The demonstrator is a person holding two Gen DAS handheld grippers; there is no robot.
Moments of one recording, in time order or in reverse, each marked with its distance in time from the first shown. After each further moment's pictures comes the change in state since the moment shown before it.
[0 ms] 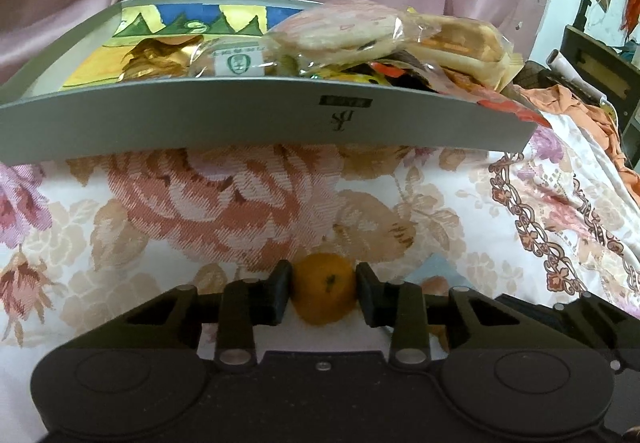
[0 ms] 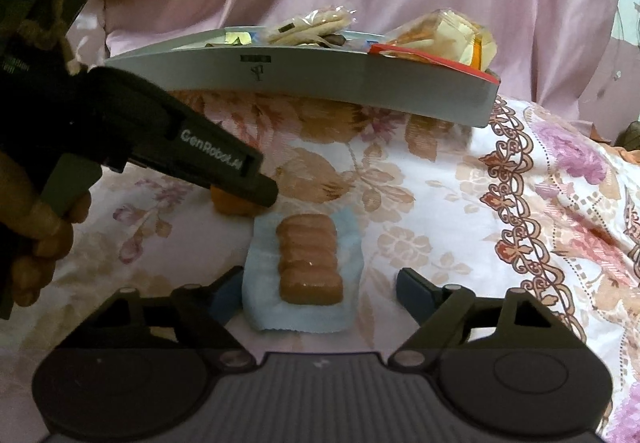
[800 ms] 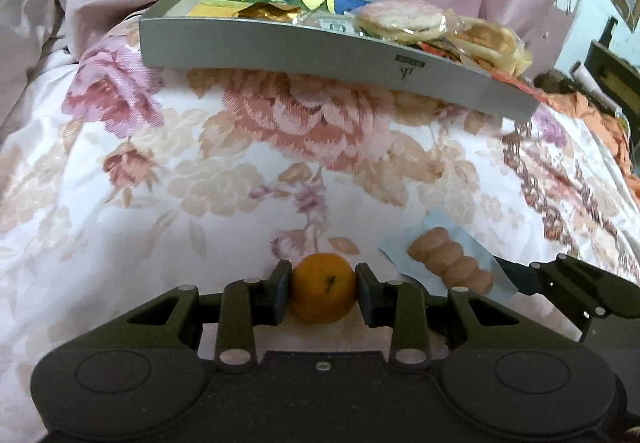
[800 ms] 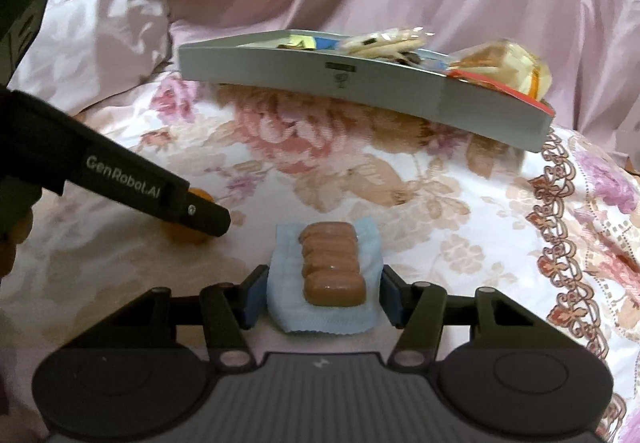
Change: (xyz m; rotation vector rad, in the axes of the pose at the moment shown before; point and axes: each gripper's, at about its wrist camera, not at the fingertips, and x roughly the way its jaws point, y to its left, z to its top) left arm -0.072 0.028 -0.054 -0.102 0.048 0.063; right arm -0.021 0.032 -0.007 -0.099 -0.002 0.116
